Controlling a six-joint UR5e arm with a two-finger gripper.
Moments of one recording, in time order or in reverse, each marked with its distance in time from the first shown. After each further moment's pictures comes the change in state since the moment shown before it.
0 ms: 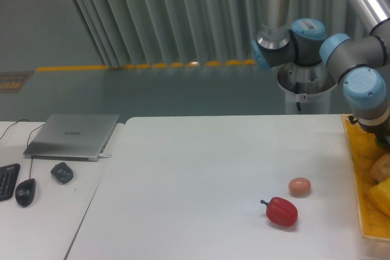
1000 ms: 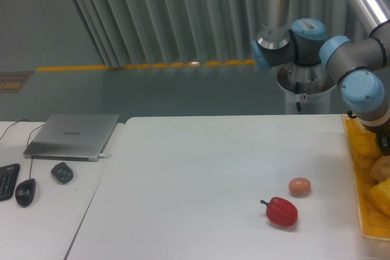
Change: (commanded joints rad) arm -0.011 -0.012 -0.024 -0.025 0.146 0.454
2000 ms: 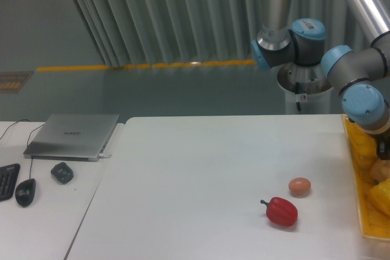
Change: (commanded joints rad) arm 0.005 -0.038 0.008 0.006 -0.002 0.054
